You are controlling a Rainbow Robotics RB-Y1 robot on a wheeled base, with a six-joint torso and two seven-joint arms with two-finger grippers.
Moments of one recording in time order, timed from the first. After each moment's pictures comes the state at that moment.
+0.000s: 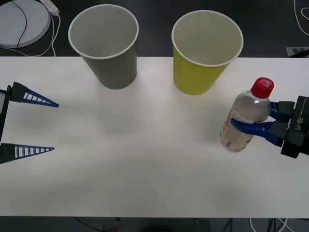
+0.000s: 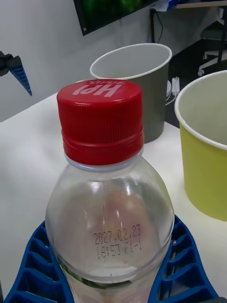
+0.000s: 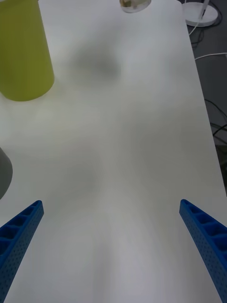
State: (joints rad) right arm 0.36 -1.00 -0.24 -2.27 1.17 -0.75 -0.55; left arm -0.04 1.15 0.13 -1.76 -1.15 -1.33 0.01
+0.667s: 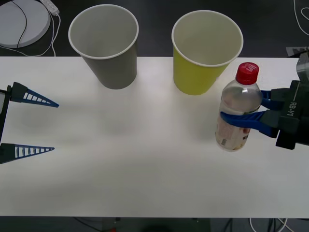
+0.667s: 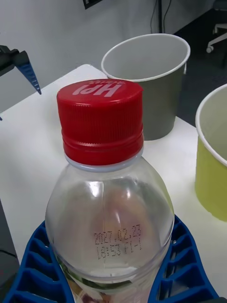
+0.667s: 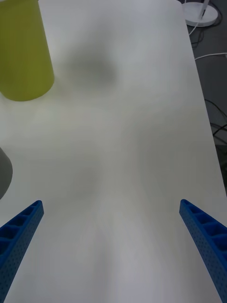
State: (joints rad) right arm 0.26 -1.13 -0.29 -2.47 1.44 -0.75 -1.06; left arm -0.04 1.15 0.13 -1.76 -1.15 -1.33 0.01
